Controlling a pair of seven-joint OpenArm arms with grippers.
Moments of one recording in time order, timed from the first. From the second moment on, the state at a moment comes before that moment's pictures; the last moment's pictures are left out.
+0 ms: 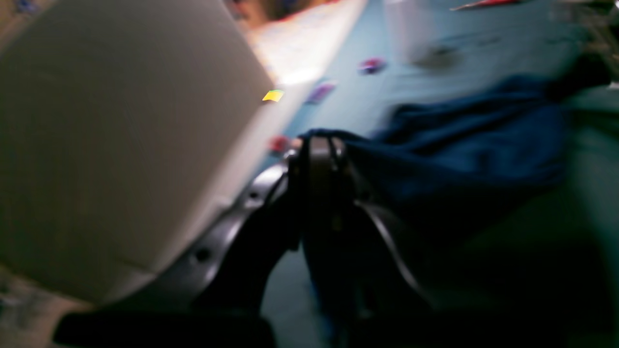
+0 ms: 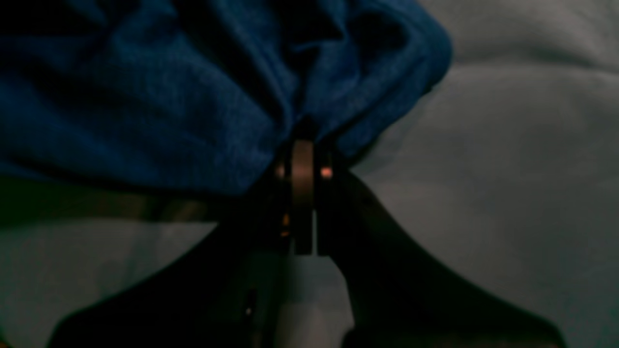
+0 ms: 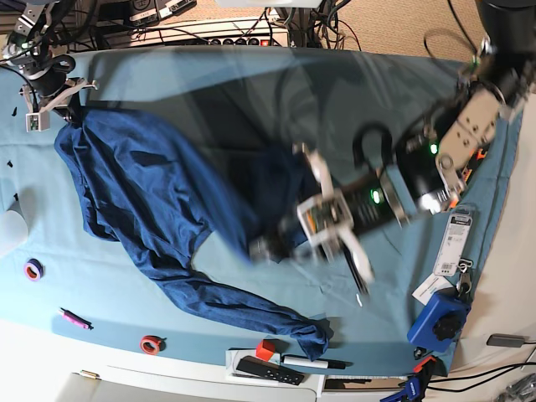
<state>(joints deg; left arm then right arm) -24.8 -30.1 33.0 119.7 -19.5 -21.3 21.6 -24.6 19.4 43.2 92.0 27.1 39.9 -38.8</state>
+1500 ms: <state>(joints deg) -35.5 -22.0 33.0 69.5 -34.7 -37.7 26.1 -24.6 17.5 43.2 92.0 25.8 39.8 -38.6</state>
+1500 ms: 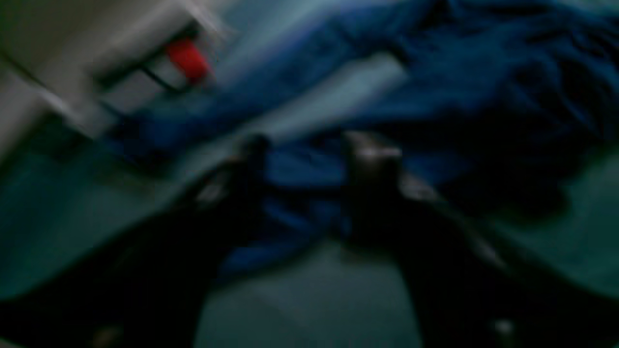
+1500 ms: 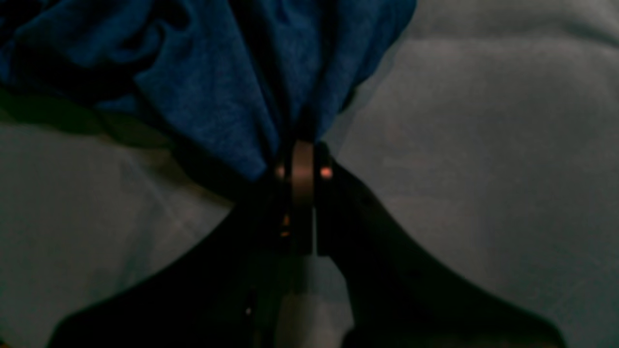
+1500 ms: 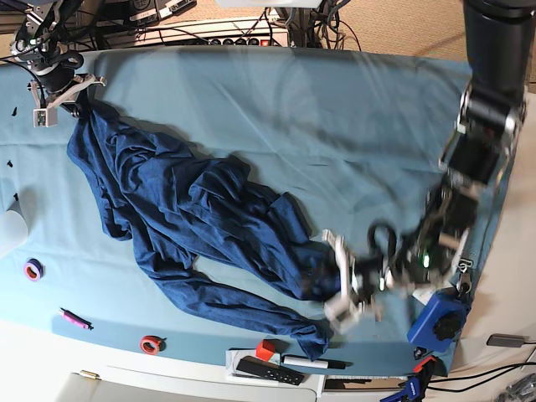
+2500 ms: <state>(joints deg) -16.8 -16.0 32.9 69.5 -16.6 -27.3 15.8 -24.6 17.5 43.2 92.0 25.8 39.8 -37.5</state>
